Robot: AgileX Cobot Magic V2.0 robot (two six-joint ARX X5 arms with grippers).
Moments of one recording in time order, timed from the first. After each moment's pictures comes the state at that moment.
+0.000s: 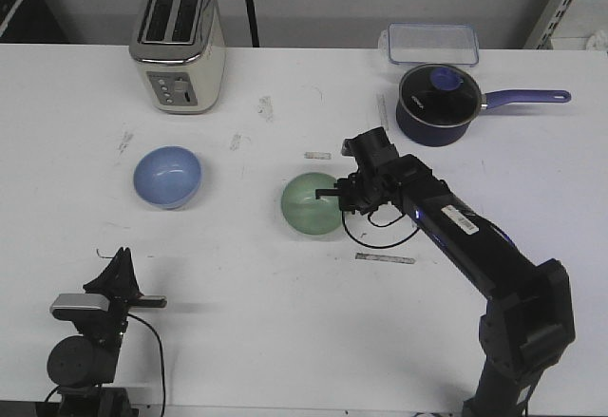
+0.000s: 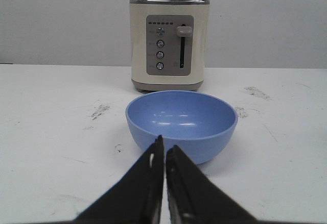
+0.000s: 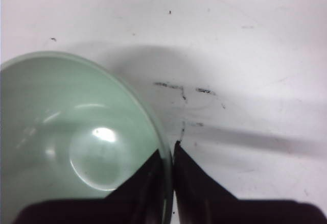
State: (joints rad) left arm -0.02 0.01 0.03 0.15 -0.03 -0.01; right arm 0.45 1.85 1.50 -0.76 -0.20 0.44
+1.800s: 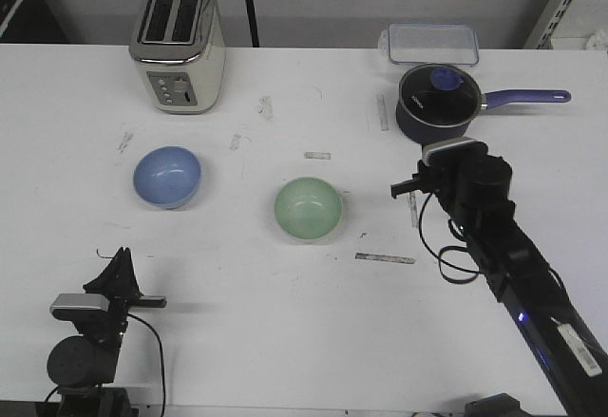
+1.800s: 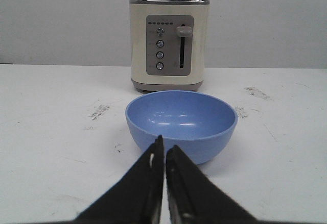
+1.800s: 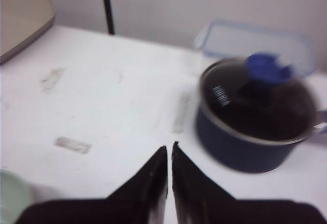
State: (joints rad) left arm -0.02 0.01 0.03 0.15 -0.03 -0.01; right arm 0.23 1.20 1.00 -0.13 0.02 -0.06
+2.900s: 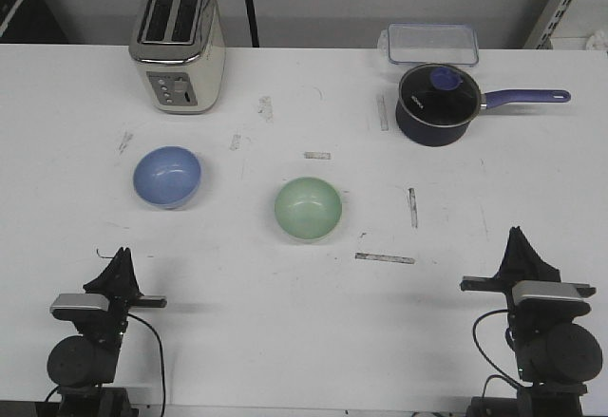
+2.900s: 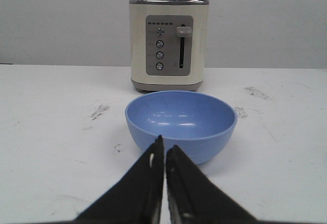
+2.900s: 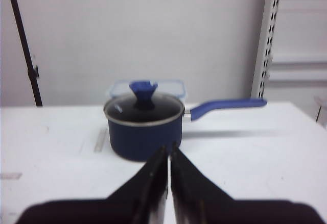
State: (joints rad) left arm -0.02 0.01 0.03 0.15 -0.03 -0.01; right arm -0.04 0.31 0.44 -0.09 -0.01 0.03
